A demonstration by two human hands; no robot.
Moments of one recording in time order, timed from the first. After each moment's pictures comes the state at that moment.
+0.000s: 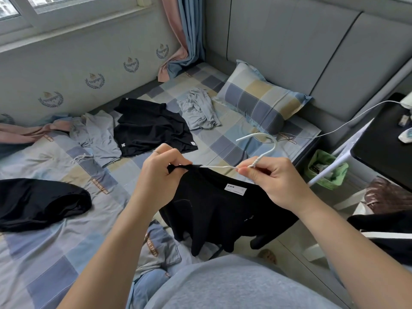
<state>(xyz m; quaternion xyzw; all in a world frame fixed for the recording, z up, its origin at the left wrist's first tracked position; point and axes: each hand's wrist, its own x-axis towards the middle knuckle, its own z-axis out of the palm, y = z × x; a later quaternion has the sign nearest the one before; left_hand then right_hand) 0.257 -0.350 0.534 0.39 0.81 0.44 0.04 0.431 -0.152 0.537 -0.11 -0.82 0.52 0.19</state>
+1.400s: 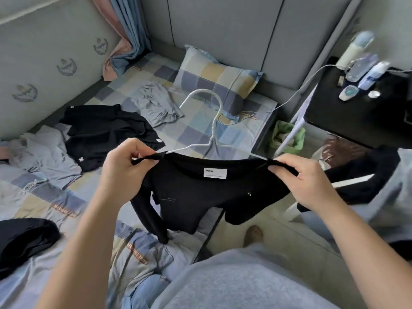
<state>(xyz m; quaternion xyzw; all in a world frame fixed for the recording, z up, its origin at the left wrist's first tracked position) 0.228 -0.323 0.531 0.40 0.77 0.48 0.16 0.536 -0.124 0.515 -0.32 -0.83 0.38 0.24</state>
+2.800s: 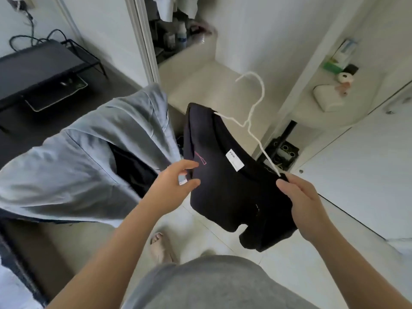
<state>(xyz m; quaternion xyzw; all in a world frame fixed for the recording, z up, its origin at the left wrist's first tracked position) 0.959 -0.134 0.486 0.81 0.31 0.04 0.50 1.109 -0.370 0.537 -0.78 -0.18 0.28 0.53</state>
